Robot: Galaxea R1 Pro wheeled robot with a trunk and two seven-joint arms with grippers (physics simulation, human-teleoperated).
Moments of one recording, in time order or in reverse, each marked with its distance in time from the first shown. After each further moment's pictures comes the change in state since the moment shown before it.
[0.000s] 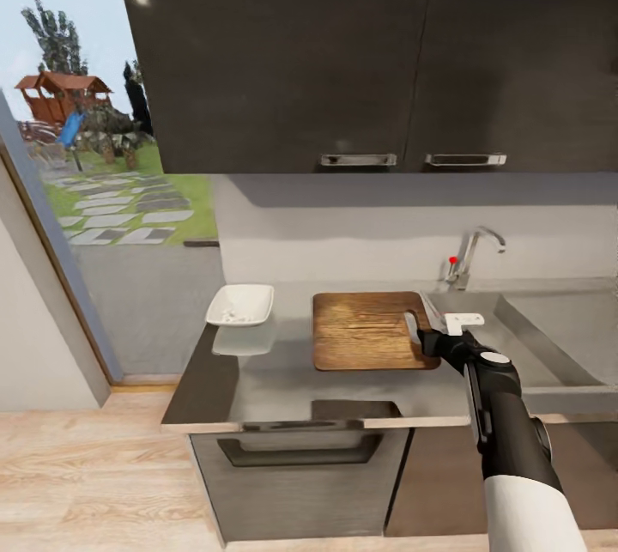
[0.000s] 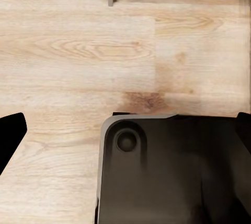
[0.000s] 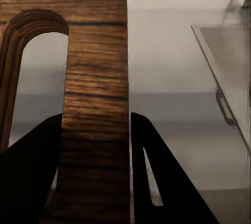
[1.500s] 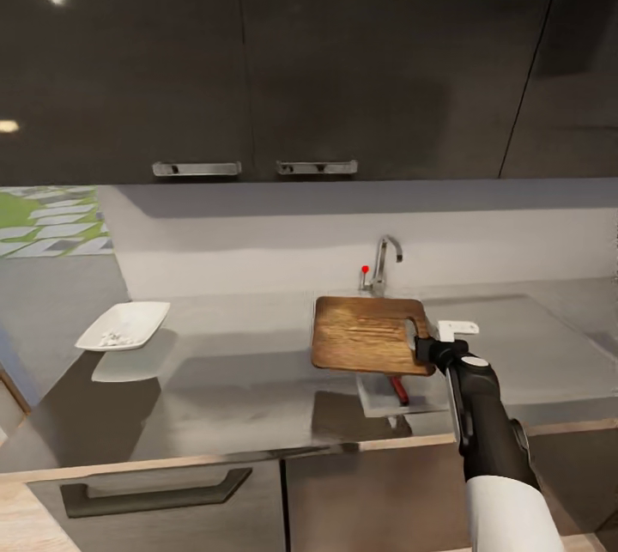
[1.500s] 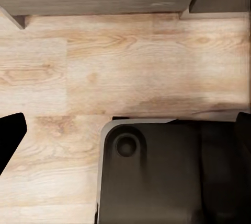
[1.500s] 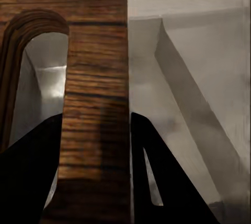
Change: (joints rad) left arm 0.000 0.000 0.000 0.000 0.000 0.000 0.000; right arm 0.000 0.060 0.002 0.052 0.001 -0.003 -0.184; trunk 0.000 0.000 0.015
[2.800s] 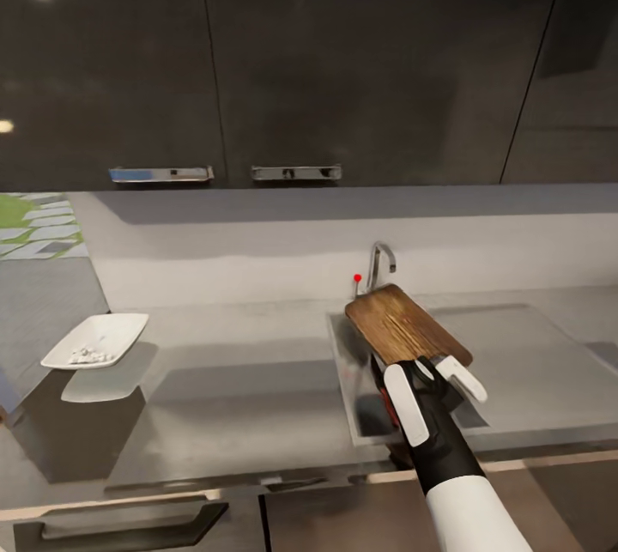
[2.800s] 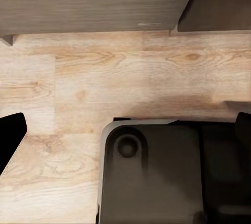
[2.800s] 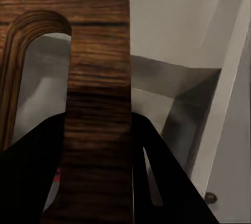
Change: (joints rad) left arm 0.000 0.003 0.000 -0.002 0.000 -0.002 0.000; right arm 0.000 0.041 0.367 0.126 -0.954 -0.414 -1.352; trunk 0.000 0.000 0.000
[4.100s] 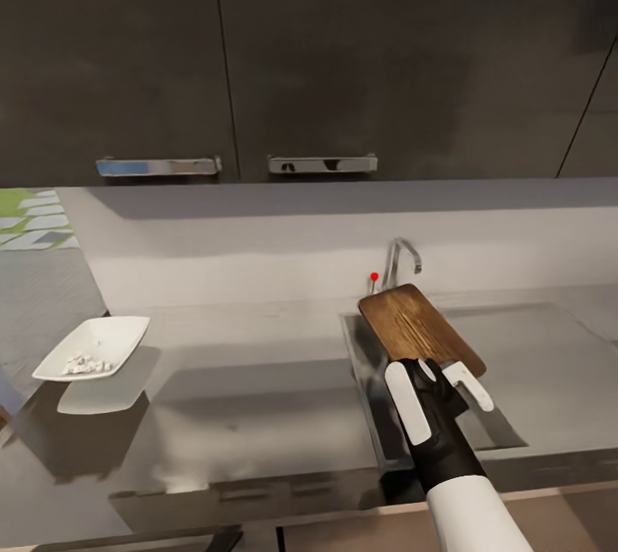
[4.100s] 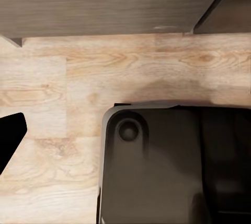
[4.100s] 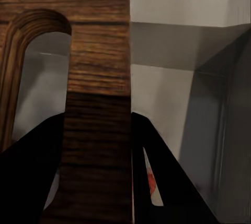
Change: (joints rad) left arm 0.000 0.000 0.000 0.002 0.001 0.002 0.000; right arm 0.000 0.000 0.001 -0.020 -0.037 -0.093 -0.098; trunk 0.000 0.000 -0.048
